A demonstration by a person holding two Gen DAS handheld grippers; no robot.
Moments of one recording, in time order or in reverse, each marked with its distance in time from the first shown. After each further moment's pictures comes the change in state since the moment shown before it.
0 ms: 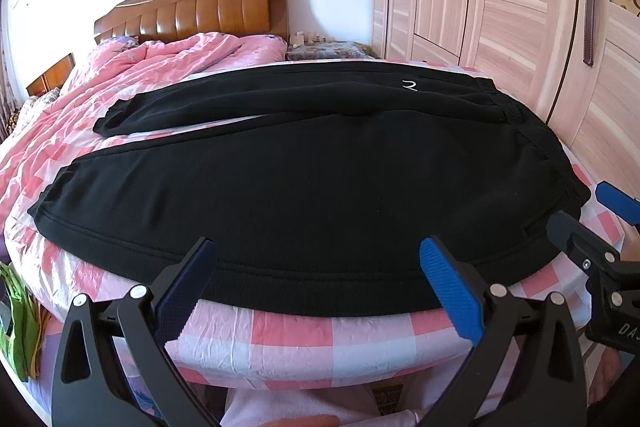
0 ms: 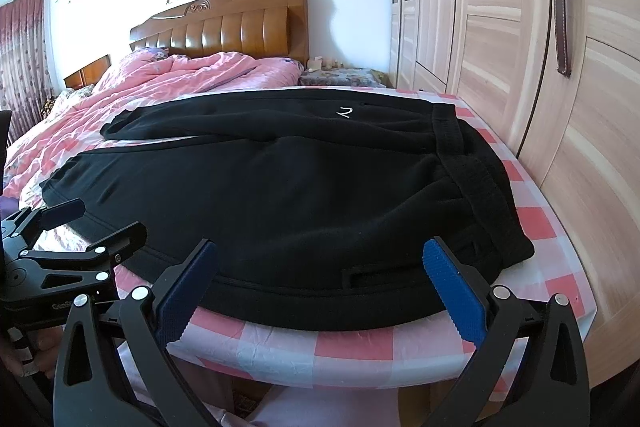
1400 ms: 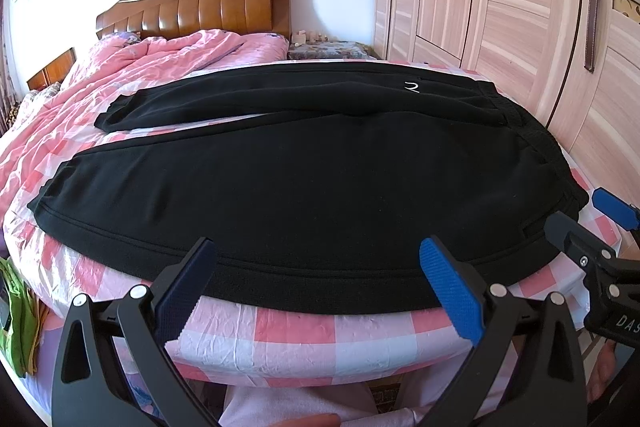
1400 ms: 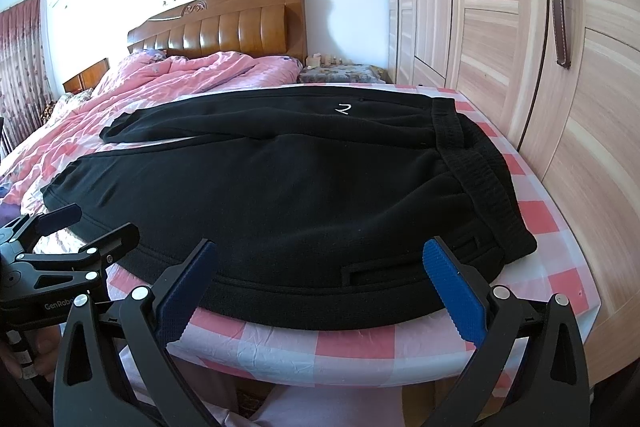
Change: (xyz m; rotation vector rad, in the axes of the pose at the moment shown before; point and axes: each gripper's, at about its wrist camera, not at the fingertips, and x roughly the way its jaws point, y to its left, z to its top) left arm -0.005 0.002 -0.002 -0.019 0.004 -0.005; right arm 0.002 -0.002 -0.002 0.023 0.012 0.008
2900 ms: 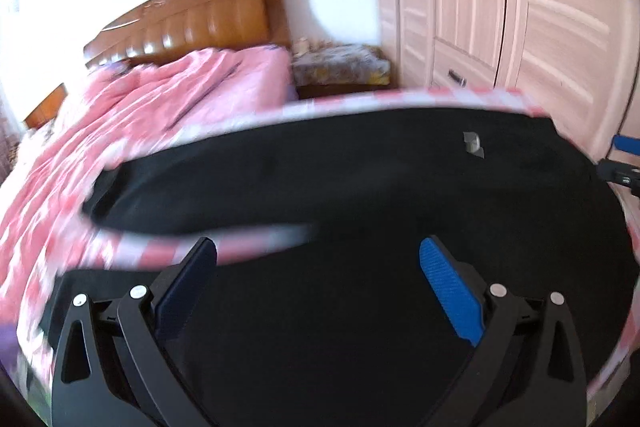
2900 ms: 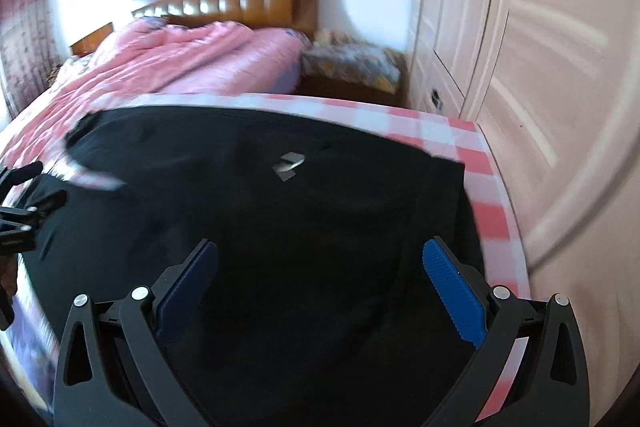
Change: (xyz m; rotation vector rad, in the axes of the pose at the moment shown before) left arm 0.125 0.040 0.168 0.103 0.021 0.010; right arm 0.157 -0.116 0.170 -0.095 0.166 0.056
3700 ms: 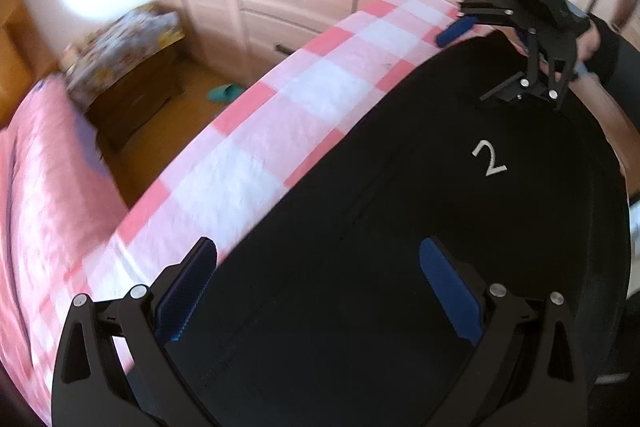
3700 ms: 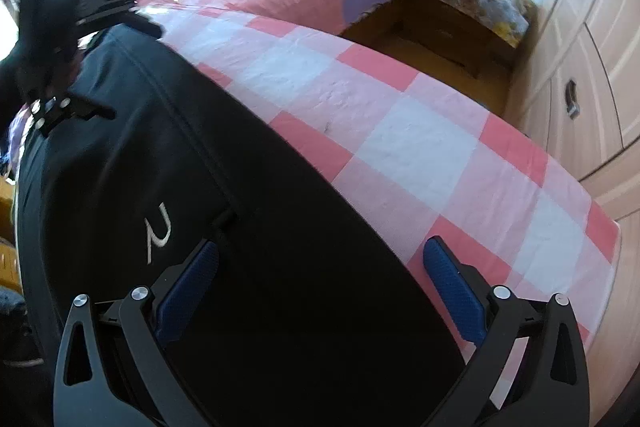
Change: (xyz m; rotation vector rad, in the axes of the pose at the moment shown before) left arm 0.251 -0.040 0.155 0.618 0.298 -0.617; right arm 0.226 -0.059 0.108 -0.327 0.373 0.352
